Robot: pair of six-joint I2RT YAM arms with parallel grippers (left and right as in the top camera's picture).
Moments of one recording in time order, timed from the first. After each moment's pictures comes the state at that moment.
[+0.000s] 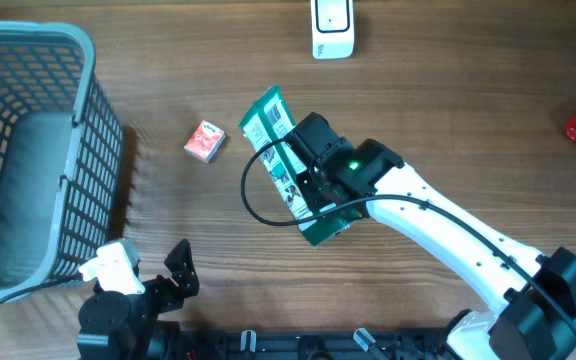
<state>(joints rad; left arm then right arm) -0.08 0.04 0.54 -1.06 -0.02 -0.46 0.75 1.62 1.27 -0.88 0.13 0.26</state>
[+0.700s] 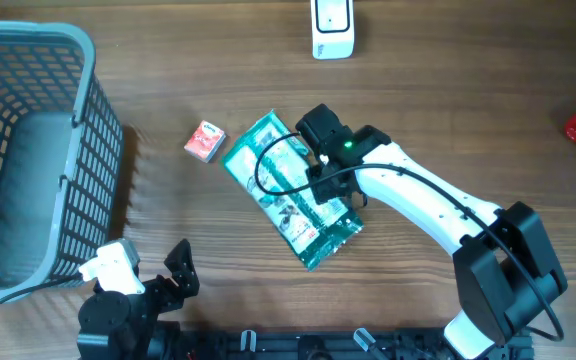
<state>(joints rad) -0.08 0.04 0.54 -1.06 -0.02 -0.46 0.64 1.79 1.24 -0.86 0.11 0.26</state>
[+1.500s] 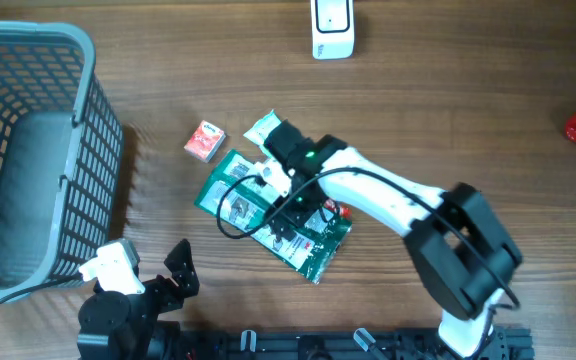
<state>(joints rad) -0.08 0.04 0.54 -1.06 -0.02 -0.46 0.75 1.96 1.30 -0.82 -0.23 -0.15</state>
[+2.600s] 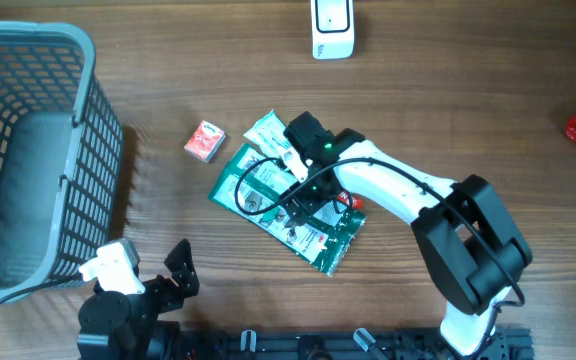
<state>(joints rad) -0.08 0.04 0.54 -1.06 -0.02 -0.46 0.65 1.95 1.24 -0.74 -0.16 -0.07</state>
